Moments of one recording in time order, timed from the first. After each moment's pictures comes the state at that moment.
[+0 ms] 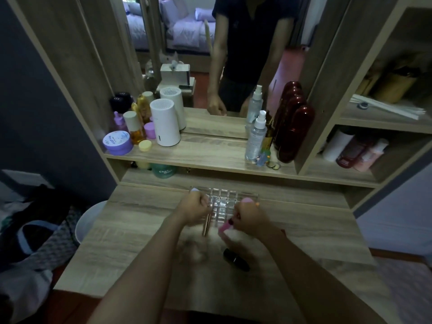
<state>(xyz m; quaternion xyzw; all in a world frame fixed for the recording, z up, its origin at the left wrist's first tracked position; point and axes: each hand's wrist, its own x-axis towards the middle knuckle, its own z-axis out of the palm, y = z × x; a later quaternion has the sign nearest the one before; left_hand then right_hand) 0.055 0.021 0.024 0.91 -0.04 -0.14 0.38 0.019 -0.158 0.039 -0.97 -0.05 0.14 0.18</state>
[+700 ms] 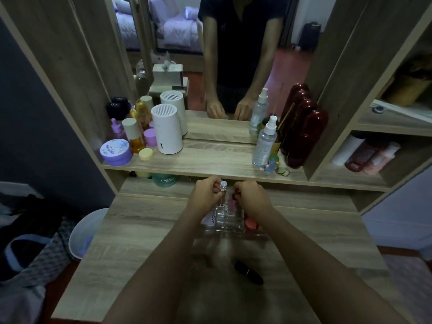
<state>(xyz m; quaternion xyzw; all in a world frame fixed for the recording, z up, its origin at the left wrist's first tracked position) 0.104 0.009 0.032 0.91 -0.09 0.01 0.41 0.078 -0.134 0.061 -0.99 -0.02 0.04 0.15</state>
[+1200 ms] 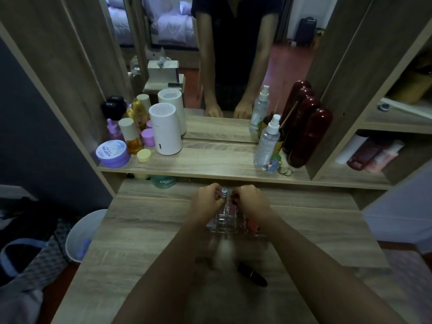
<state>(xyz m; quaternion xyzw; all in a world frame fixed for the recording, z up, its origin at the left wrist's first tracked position) 0.103 0.009 0.008 0.93 -0.08 -0.01 0.37 0.087 -0.130 0.044 -0.99 -0.02 0.09 0.13</state>
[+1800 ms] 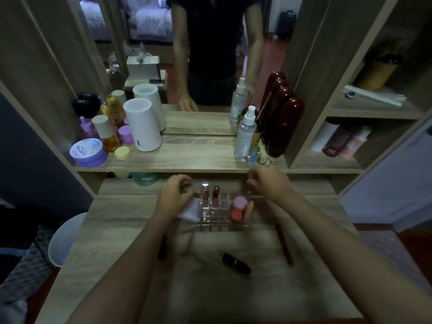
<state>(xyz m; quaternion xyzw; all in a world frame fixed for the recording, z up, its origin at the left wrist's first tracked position) 0.103 0.043 0.007 0.91 -0.09 0.04 0.41 0.069 -0.210 0.087 -0.99 0.00 0.02 0.10</state>
